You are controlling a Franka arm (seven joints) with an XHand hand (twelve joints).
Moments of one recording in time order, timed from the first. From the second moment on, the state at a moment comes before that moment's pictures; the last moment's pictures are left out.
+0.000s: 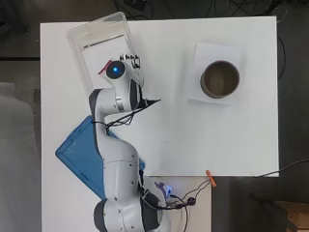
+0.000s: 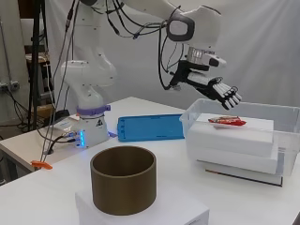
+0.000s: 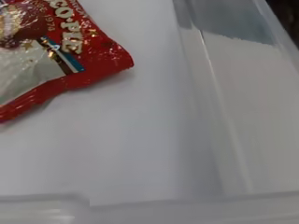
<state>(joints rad) -1.14 -0.14 1.29 -2.12 -0.01 1.97 -0.90</state>
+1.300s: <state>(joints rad) -1.16 -0.62 0.83 -2.03 0.56 1.64 -1.32</state>
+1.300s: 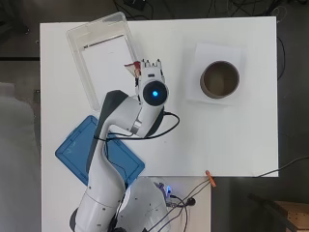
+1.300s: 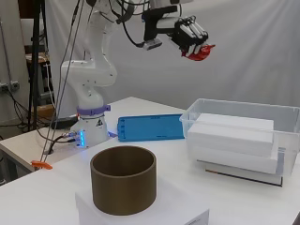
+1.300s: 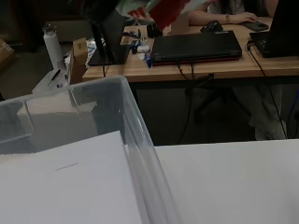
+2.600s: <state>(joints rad) -2.33 -0.59 1.77 -1.88 0.42 2.00 -1.11</state>
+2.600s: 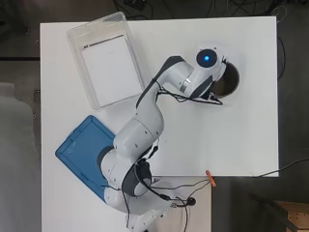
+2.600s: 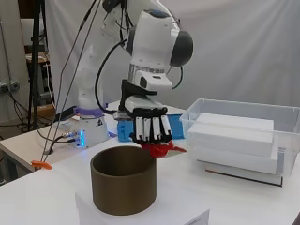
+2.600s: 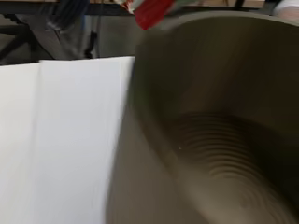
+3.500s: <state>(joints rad) -2.02 -0.32 1.40 -2.05 0.70 1.77 -1.44</state>
